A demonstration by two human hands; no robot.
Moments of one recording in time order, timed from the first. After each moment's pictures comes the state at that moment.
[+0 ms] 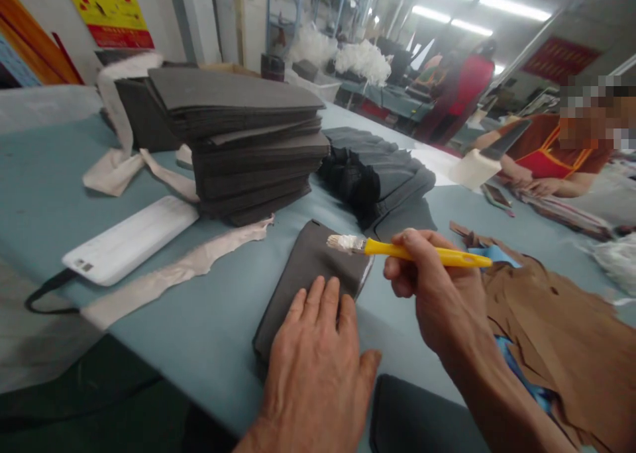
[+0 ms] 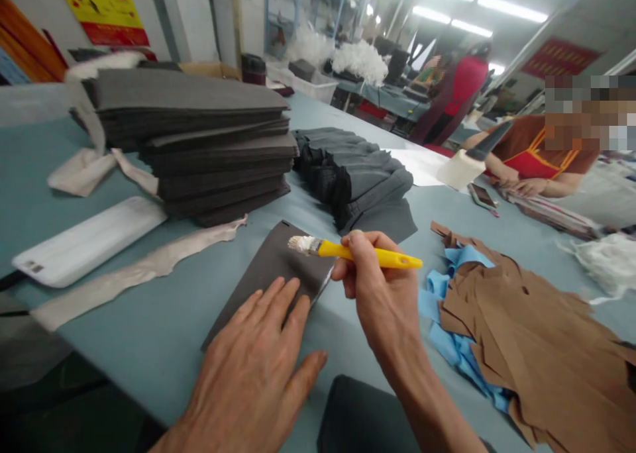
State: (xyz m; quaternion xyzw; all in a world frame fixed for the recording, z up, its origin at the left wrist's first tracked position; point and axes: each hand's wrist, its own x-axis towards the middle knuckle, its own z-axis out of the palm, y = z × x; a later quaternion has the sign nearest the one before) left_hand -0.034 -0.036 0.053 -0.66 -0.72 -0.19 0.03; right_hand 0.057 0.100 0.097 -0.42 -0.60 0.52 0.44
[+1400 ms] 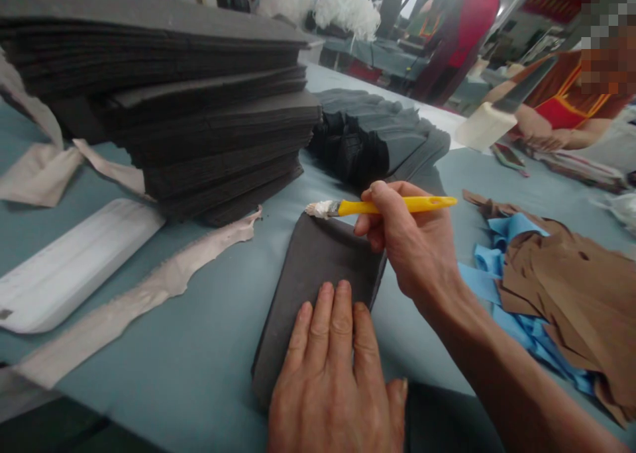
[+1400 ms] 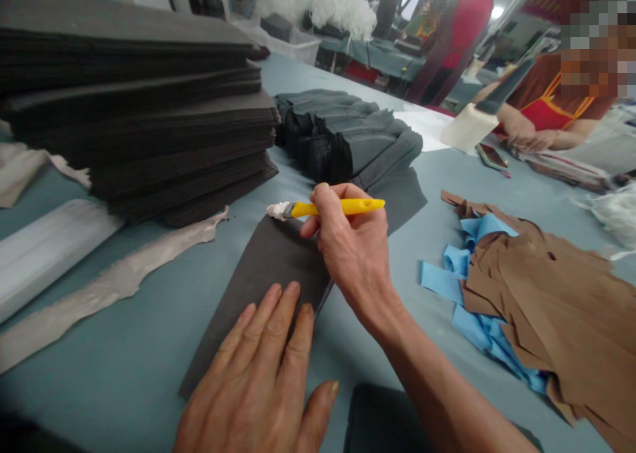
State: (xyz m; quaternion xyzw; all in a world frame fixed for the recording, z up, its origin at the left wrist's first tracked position) left_hand -0.034 -0.044 0.030 -0.65 -0.71 -0.25 0.12; right_hand 0.002 0.129 0.078 -0.43 -0.61 0.49 0.45
